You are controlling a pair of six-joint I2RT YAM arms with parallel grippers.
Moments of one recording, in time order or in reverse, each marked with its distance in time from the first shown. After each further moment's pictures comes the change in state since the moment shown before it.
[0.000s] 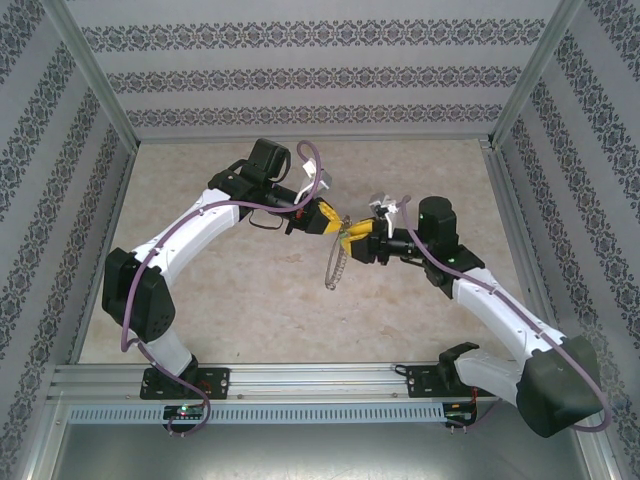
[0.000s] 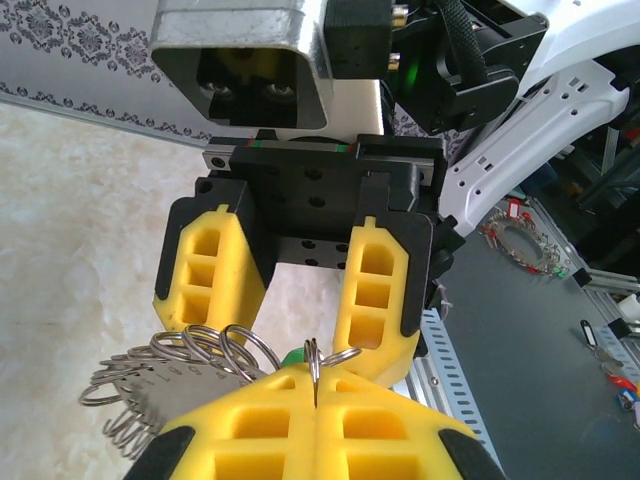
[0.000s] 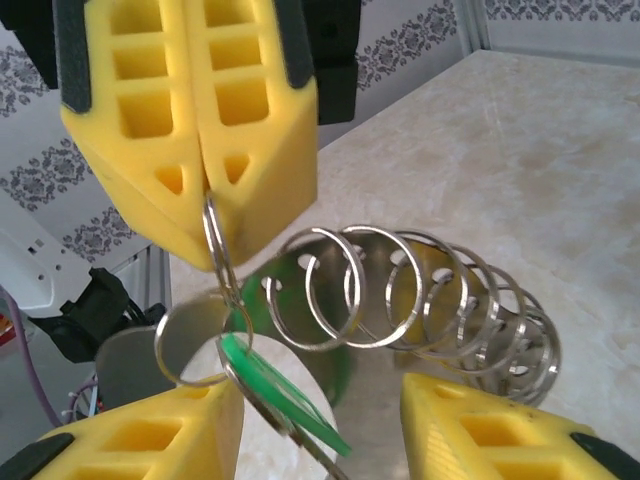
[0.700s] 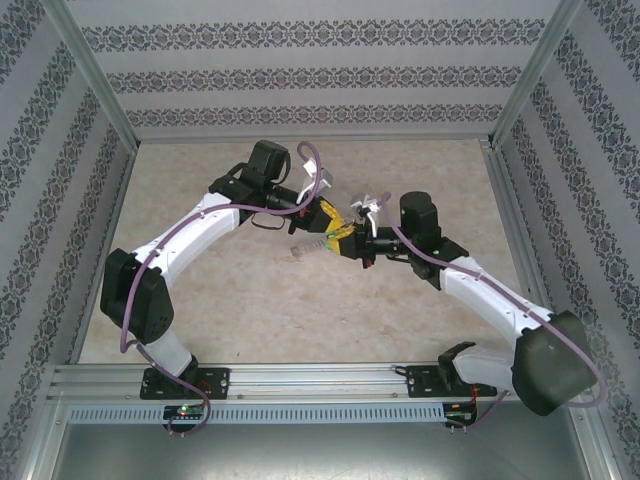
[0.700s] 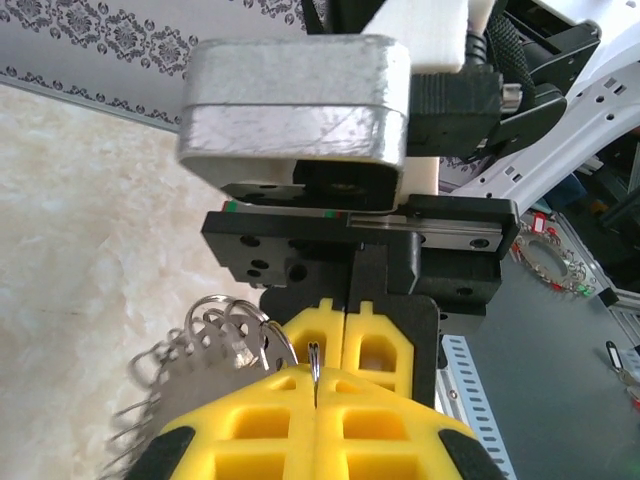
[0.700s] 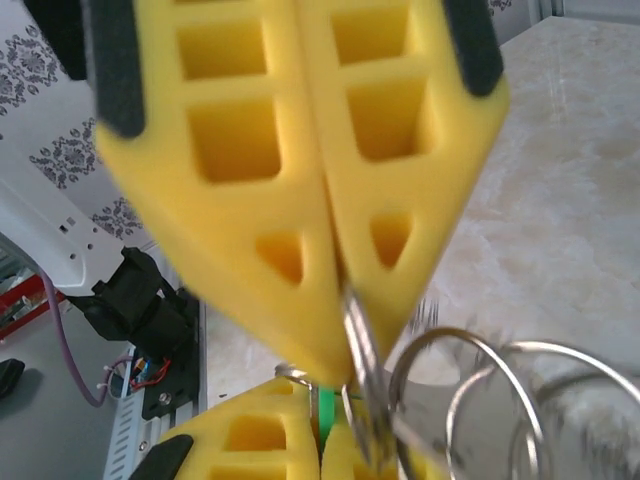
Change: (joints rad) left arm -0.005 -0.014 -0.061 0.138 -0.051 -0.116; right arm 0.090 0.126 0.068 0.011 -0.023 -0.012
